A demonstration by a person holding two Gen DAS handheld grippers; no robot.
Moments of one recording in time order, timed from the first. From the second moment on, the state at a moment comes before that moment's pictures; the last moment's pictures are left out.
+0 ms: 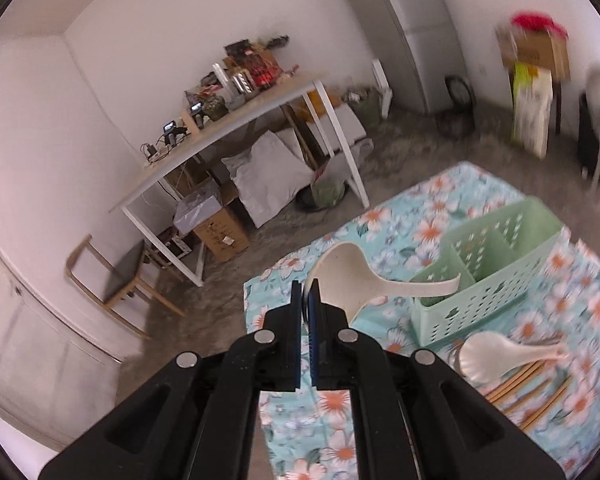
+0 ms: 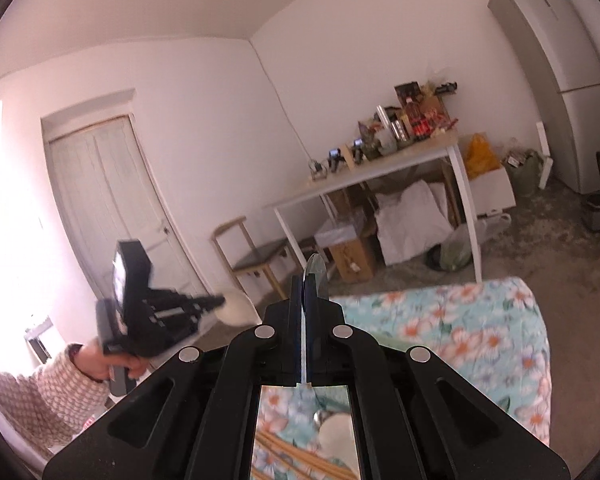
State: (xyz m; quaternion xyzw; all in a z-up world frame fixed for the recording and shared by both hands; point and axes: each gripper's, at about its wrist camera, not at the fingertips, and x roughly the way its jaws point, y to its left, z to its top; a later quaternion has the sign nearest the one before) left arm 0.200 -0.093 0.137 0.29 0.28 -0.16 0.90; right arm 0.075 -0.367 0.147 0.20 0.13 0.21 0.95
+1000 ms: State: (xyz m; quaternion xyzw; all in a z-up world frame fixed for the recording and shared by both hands) left arm 0.195 -0.069 0.126 0.04 0.29 -0.22 0.93; right arm 0.143 -0.374 0.088 0.20 0.22 0.20 0.93
